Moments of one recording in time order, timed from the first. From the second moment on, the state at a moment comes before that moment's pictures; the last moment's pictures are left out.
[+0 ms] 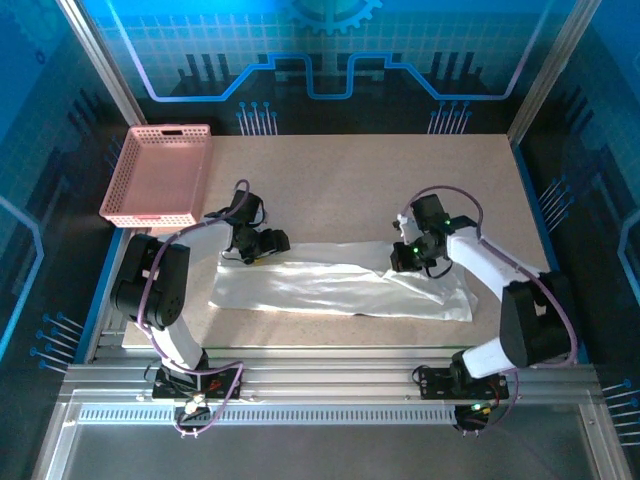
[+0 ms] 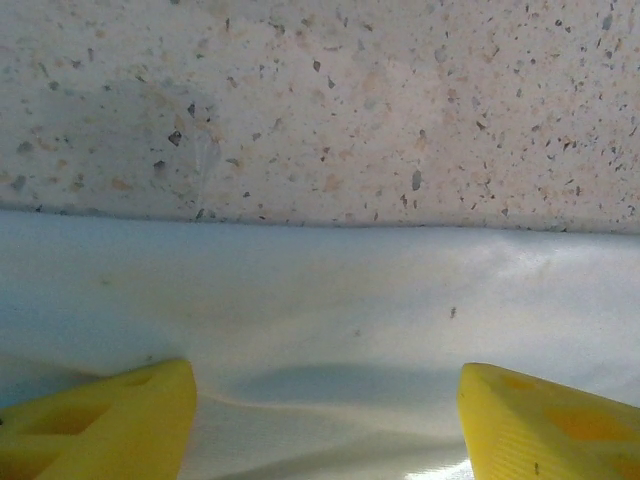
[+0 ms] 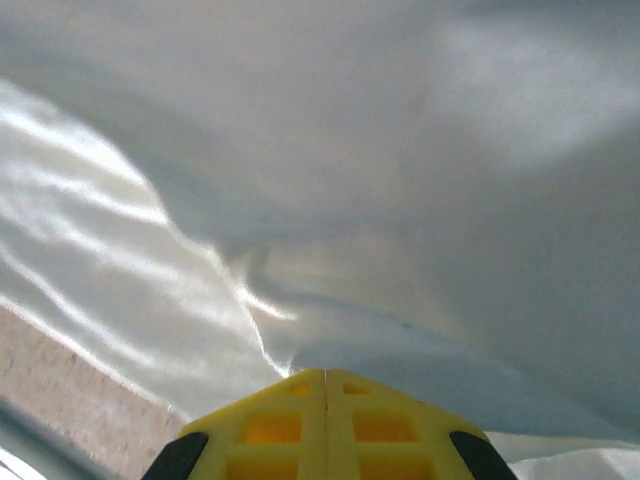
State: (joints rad) left arm -0.23 1.72 0.98 -0.43 0.28 -0.54; right arm 0.31 1.39 0.88 -0.75 -0.33 0.16
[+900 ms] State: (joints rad) left arm -0.24 1.72 1.04 -0.50 0.21 -0.53; right arm 0.17 1.07 0.79 -0.91 -0.29 0.54
